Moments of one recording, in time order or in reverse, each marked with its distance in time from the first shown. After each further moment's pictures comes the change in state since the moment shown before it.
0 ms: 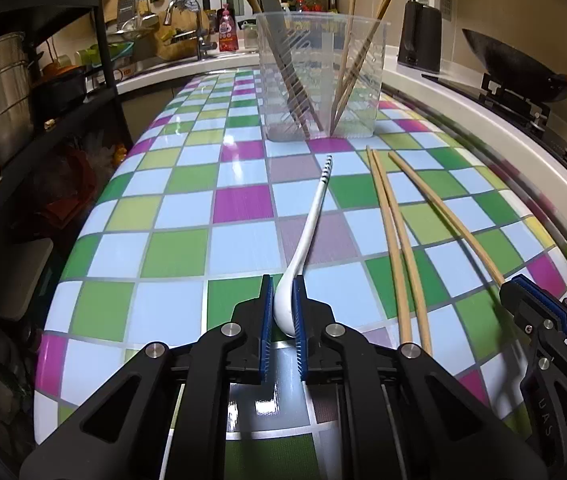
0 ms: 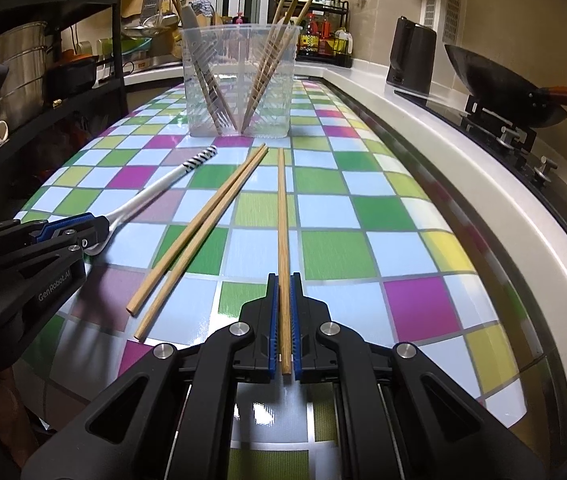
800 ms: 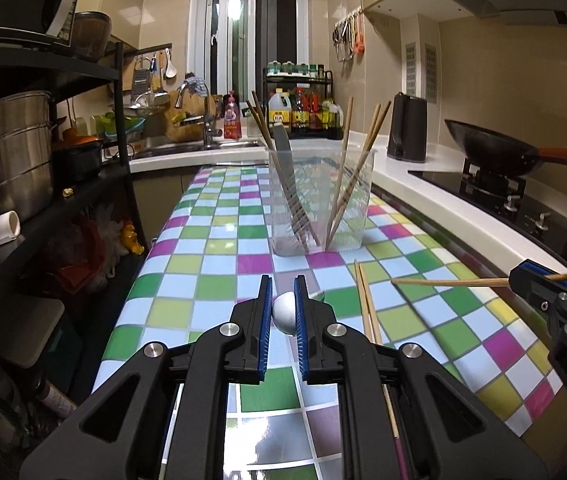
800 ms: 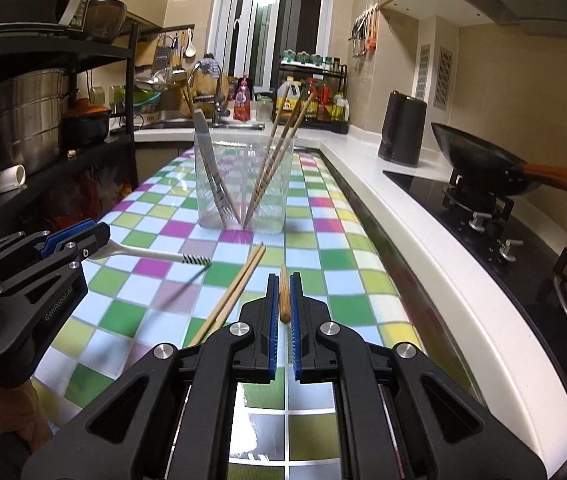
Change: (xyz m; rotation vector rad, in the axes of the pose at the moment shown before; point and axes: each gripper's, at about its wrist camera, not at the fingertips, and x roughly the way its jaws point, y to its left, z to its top) left arm -0.068 0.013 0.029 -0.021 -0.324 -0.020; right arm -0.073 -0.004 0.054 -0.031 -0.220 -0.003
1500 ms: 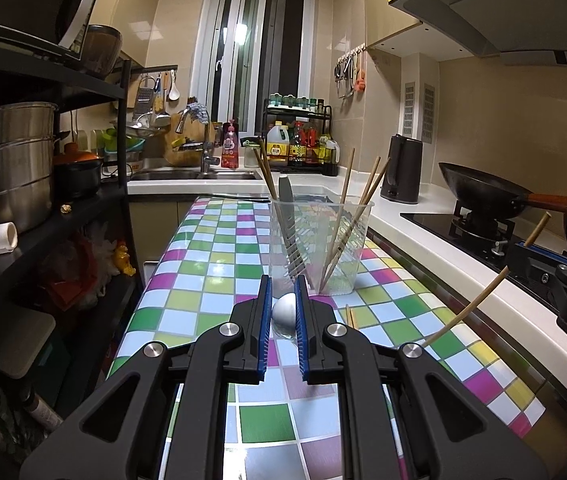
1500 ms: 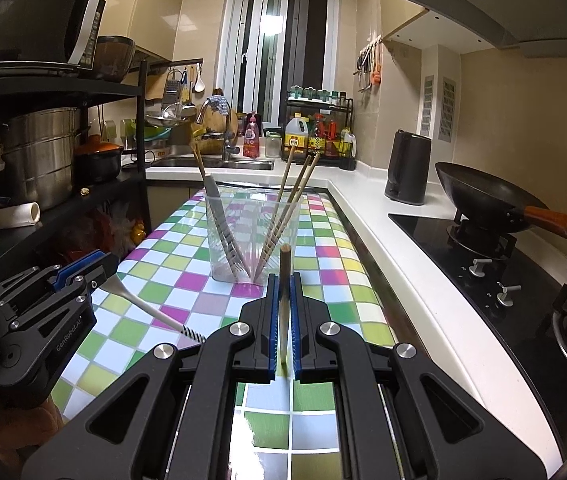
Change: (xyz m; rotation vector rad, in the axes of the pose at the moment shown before) left arm -0.012 0.011 0.022 -0.050 -0.104 -0.040; right arm -0.017 -0.005 0.043 0.013 -0.098 0.044
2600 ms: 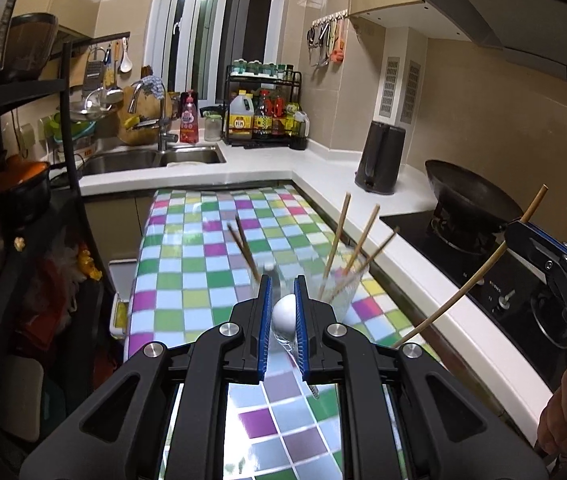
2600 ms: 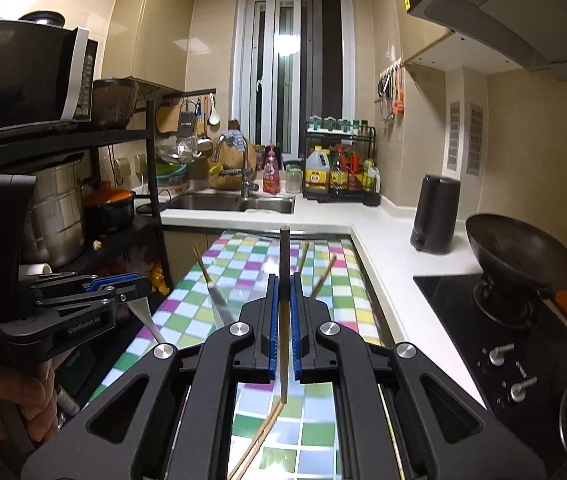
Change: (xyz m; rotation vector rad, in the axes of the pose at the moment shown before) left arm 0.077 0.020 0.148 0.022 0.201 -0.164; right arm 0.042 -0.019 0.132 0.016 -0.066 0.105
